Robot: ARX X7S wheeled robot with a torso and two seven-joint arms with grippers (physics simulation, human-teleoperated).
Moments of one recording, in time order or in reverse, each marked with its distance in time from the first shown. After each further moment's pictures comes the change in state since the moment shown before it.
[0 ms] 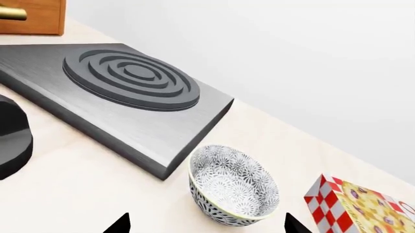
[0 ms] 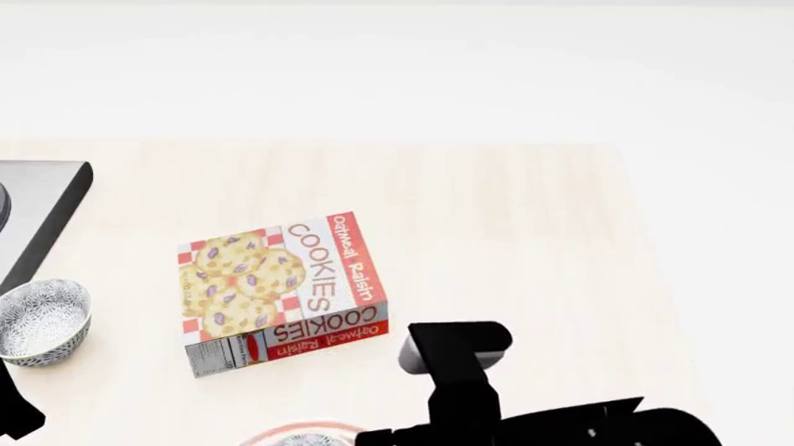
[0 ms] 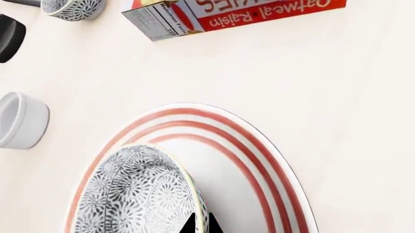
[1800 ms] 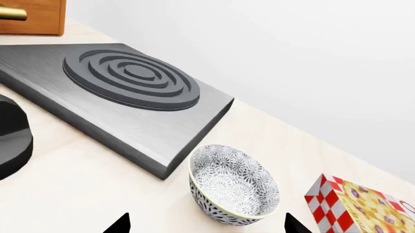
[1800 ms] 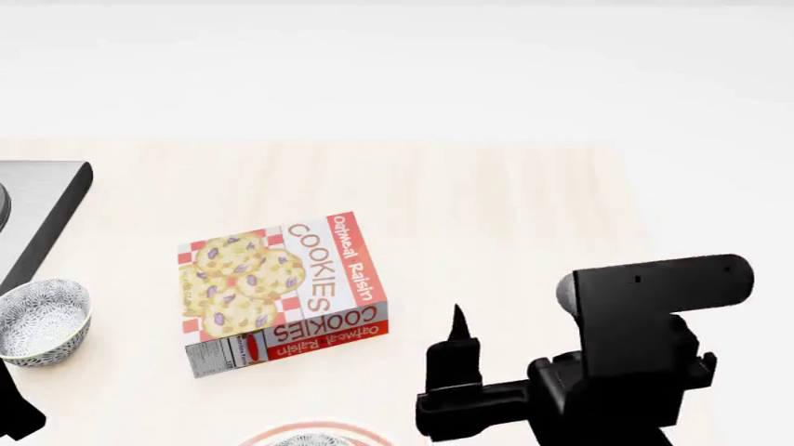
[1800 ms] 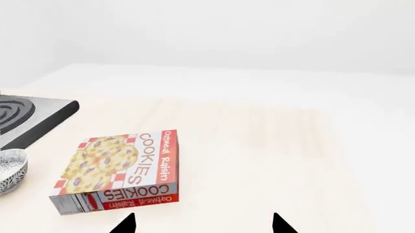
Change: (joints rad) left arm 0.001 -0.009 0.018 -0.007 -0.010 0.016 -0.009; right arm -0.284 0.243 0.294 -0.793 0.001 -0.288 0.419
